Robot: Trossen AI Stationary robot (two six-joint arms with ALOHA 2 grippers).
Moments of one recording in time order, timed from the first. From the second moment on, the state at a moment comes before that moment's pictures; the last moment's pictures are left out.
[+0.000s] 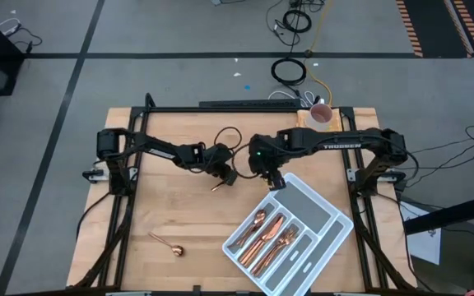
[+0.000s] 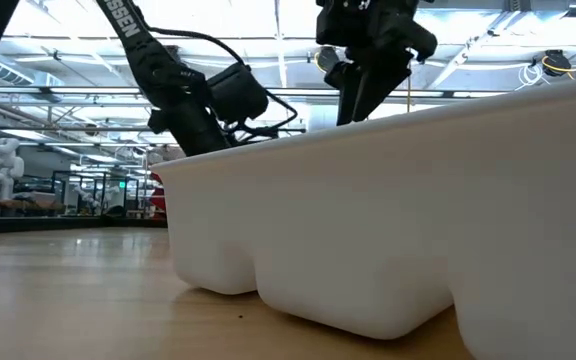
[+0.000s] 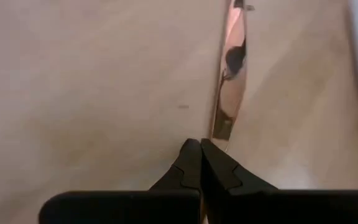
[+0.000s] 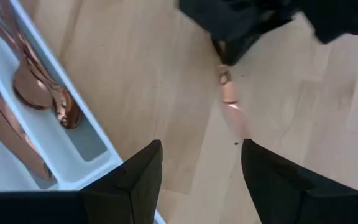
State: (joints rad) left arm 0.19 1.83 0.87 0.04 0.11 -0.70; right arm -0.08 1.69 1.46 -0.92 -0.05 -0.34
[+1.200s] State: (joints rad) left arm 0.27 1.21 0.88 -0.94 -0.12 -0.72; right arm -0.08 2.24 1.72 -0.59 -0.06 -0.48
